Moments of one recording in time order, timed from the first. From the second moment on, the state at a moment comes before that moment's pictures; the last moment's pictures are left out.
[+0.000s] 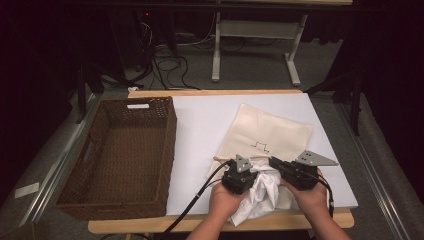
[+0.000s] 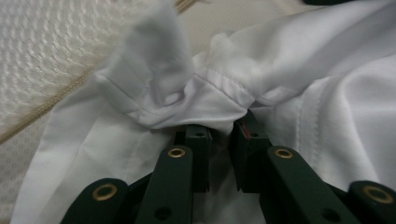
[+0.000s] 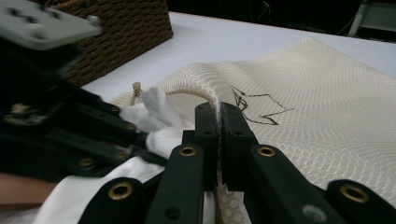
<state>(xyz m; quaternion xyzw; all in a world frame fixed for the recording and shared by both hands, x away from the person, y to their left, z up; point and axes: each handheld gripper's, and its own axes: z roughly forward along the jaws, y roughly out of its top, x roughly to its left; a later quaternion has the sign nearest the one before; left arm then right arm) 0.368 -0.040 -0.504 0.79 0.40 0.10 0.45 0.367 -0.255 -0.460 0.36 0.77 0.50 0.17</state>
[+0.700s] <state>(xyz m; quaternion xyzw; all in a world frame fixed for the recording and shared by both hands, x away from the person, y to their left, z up) 0.342 0.022 -0.505 0.73 0.47 0.20 0.46 0.363 -0.258 -0.459 0.36 0.77 0.50 0.17</state>
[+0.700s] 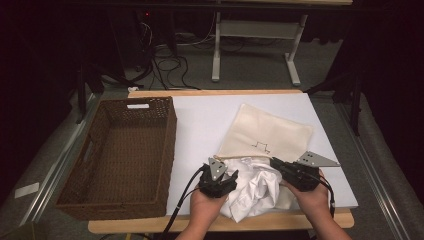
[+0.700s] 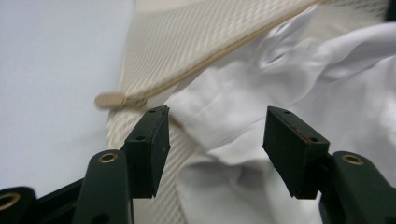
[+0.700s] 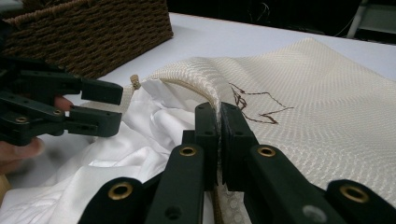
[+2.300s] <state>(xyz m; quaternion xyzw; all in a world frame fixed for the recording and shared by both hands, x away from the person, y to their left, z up) 0.313 -0.040 -0.510 0.79 0.40 0.12 0.45 0.363 -0.257 -0.460 0.36 0.77 0.50 0.18</state>
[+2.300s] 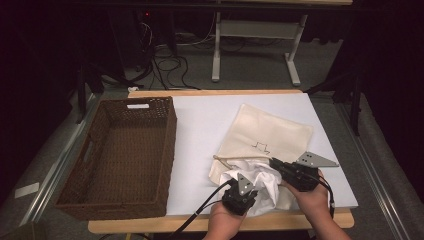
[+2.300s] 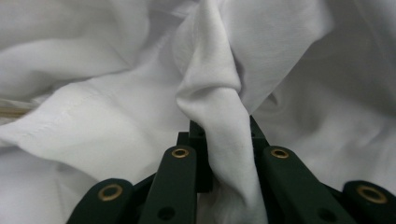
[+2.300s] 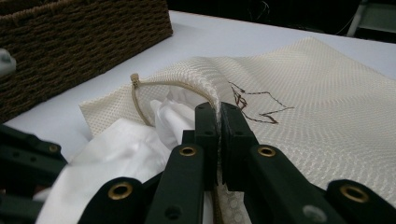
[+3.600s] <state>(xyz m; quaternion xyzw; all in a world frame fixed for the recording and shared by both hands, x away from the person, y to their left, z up) 0.341 -0.018 -0.494 0.74 0.44 0.17 0.49 0.363 -0.261 -0.458 0.36 0.76 0.51 0.18</state>
